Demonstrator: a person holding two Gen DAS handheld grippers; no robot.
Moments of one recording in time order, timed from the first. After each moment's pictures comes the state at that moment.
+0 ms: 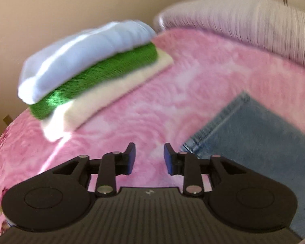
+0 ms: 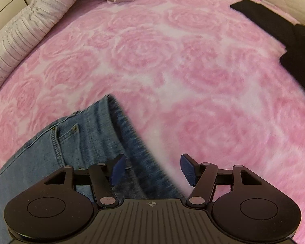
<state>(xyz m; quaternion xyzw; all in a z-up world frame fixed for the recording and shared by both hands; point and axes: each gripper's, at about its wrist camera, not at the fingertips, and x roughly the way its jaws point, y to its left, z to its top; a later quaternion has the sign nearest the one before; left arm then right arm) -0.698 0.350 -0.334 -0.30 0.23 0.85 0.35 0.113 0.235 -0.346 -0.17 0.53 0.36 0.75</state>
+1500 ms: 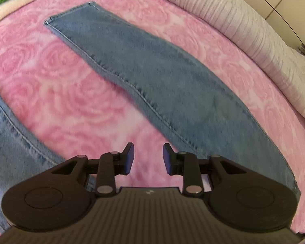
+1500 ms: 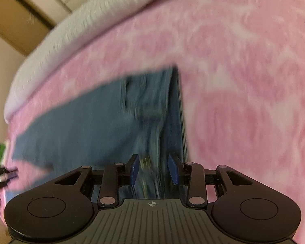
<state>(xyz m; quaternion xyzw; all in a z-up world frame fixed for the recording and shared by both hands) -0.482 0.240 -0.316 -0.51 0.22 0.63 0.54 0.138 0.160 -0.331 -0.20 0.53 0.62 0.54</state>
